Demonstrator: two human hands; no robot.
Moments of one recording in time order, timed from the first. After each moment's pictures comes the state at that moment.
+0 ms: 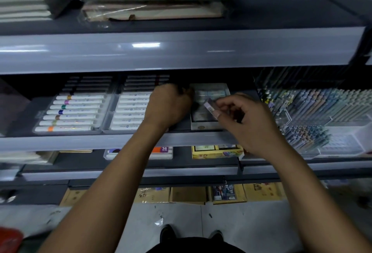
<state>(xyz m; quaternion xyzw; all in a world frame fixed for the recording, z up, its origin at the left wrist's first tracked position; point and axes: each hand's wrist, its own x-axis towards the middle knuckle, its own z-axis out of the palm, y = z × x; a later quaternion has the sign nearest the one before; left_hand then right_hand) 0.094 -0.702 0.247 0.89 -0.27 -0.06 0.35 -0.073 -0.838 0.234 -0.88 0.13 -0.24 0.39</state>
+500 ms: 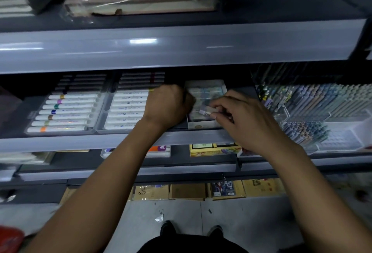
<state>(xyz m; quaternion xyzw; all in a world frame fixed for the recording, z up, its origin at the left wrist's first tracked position) 0.103 -0.713 0.224 0.90 -0.40 0.04 0.18 -0.069 -0.848 0.240 -0.97 0.08 -0.17 0.17</state>
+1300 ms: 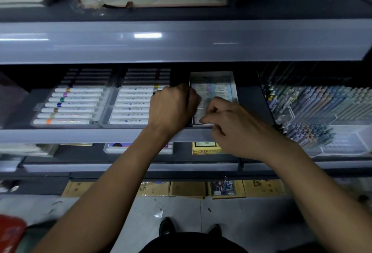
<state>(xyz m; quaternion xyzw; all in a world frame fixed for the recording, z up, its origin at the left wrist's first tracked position) 0.086 -0.701 0.216 0.86 -0.41 0.15 0.26 -0.058 -0.831 0.237 -0.99 0.00 -0.04 0.16</state>
